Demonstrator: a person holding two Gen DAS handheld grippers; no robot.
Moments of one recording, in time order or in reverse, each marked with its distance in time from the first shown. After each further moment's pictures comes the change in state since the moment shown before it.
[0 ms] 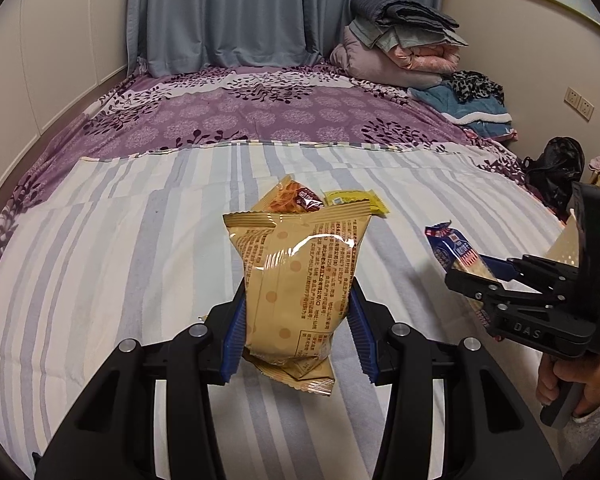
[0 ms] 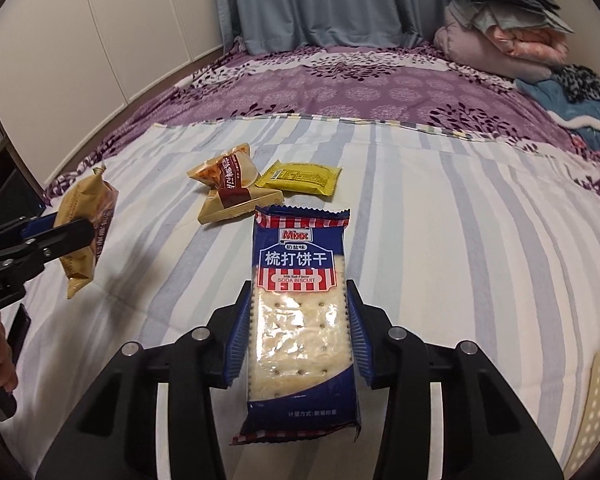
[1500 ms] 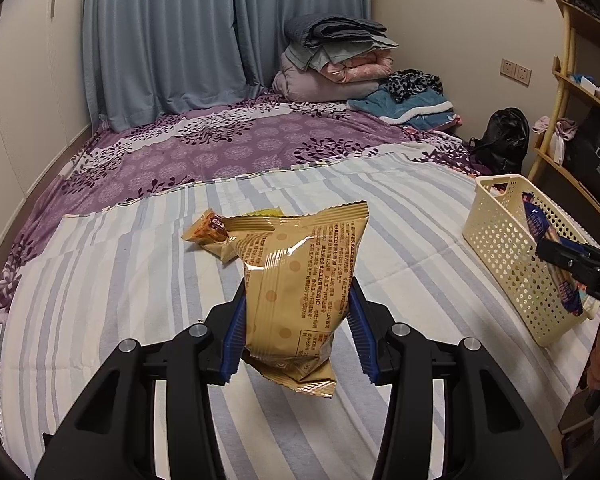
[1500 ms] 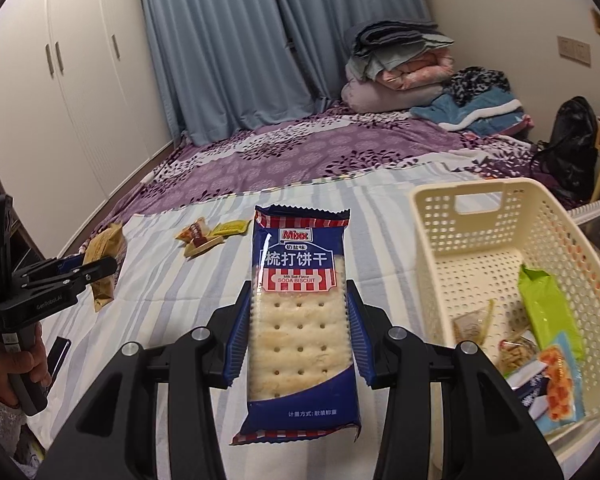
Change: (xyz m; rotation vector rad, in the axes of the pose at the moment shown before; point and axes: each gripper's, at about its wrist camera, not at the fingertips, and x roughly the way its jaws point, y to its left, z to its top) left arm -0.095 -0.101 -0.025 0.177 -0.093 -0.066; right arm -0.209 -0.079 -0.094 0.234 -0.281 -0.141
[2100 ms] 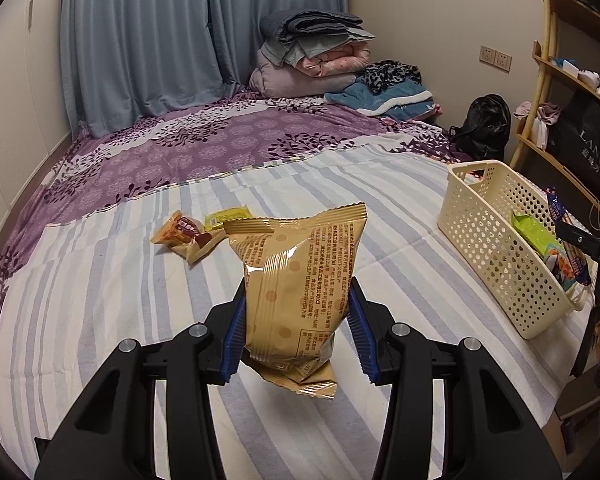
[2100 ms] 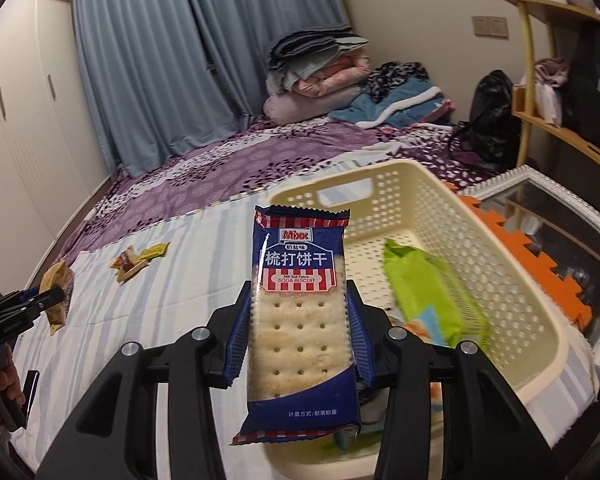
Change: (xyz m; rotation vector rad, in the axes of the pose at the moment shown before) left arm 0.004 -0.037 0.000 0.050 0.019 -0.052; right arm -0.042 -0.094 -0.016 0.143 -0.046 -0.199
